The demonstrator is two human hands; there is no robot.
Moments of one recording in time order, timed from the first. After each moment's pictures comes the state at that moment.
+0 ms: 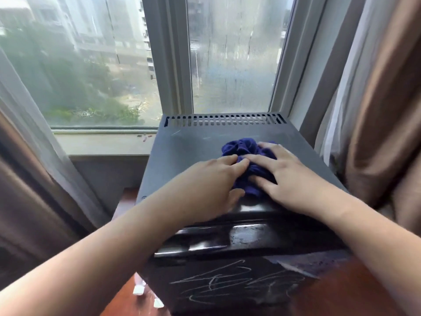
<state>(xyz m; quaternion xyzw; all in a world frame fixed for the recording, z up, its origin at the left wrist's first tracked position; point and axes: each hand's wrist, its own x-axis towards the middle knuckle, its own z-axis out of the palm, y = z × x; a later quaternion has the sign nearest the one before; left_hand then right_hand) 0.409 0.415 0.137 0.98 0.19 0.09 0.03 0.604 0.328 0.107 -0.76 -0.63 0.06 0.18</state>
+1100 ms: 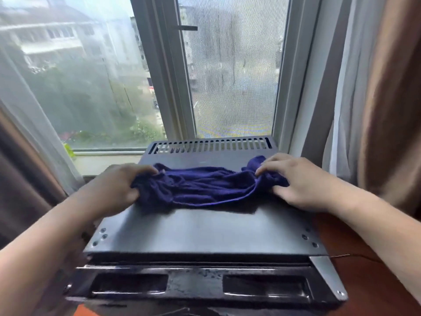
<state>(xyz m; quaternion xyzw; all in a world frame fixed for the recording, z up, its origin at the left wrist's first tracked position) 0.381 0.494 0.144 0.89 0.44 0.12 0.07 0.736 0.331 0.133 -0.68 -0.70 0.07 0.19</state>
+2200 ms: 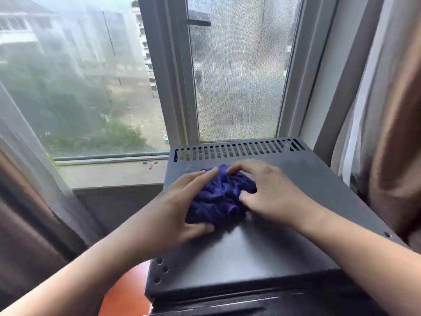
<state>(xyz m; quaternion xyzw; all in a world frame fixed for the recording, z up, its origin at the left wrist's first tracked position) 0.352 0.517 0.123 0.94 0.19 0.21 0.21 0.569 0.415 0.130 -0.73 -0.61 0.10 0.29</state>
